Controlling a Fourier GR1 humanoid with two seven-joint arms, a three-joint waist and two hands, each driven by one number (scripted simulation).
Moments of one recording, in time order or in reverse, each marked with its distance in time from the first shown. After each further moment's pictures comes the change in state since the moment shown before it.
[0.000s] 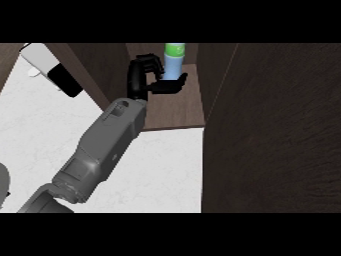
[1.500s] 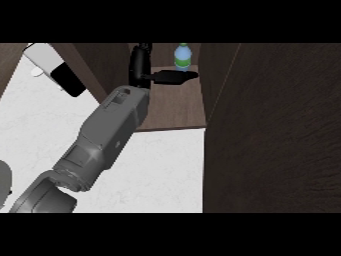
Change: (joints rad) left arm -0.122 0.000 0.057 0.104 0.047 -0.138 -0.195; right arm -0.049 -0.006 -0.010 0.003 -0.035 -0.008 0.032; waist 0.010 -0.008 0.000
